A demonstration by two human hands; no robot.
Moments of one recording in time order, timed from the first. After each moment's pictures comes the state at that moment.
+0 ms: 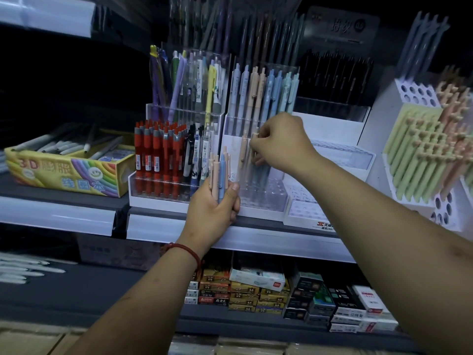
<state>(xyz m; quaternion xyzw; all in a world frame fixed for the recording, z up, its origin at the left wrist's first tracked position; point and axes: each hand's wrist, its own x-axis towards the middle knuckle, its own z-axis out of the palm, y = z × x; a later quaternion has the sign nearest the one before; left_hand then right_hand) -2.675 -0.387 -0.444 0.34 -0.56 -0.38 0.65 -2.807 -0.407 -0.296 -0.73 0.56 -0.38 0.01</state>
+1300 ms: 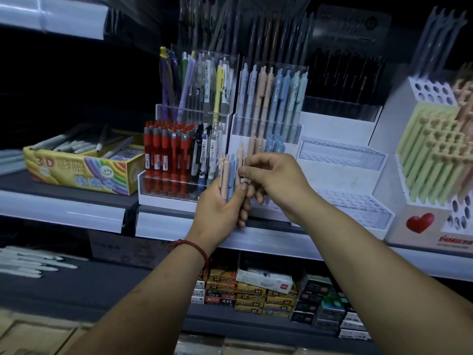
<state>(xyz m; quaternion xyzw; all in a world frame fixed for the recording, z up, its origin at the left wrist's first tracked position) -2.675 -0.378 -0.437 0.37 -0.58 -0.35 0.63 -2.801 -0.381 -0.356 -0.67 0.43 -0.48 0.37</state>
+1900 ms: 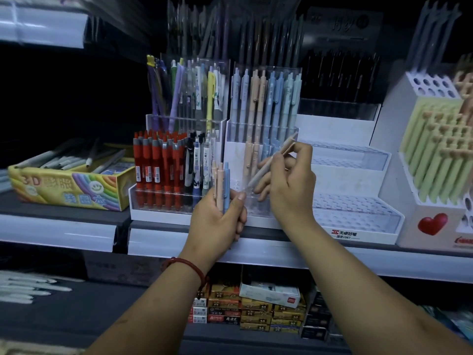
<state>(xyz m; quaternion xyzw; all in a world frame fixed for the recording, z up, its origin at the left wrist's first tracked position) -2.676 -0.386 -0.444 0.37 -0.57 -0.36 0.64 -2.810 -0.409 -0.391 -0.63 0.34 -0.69 0.11</state>
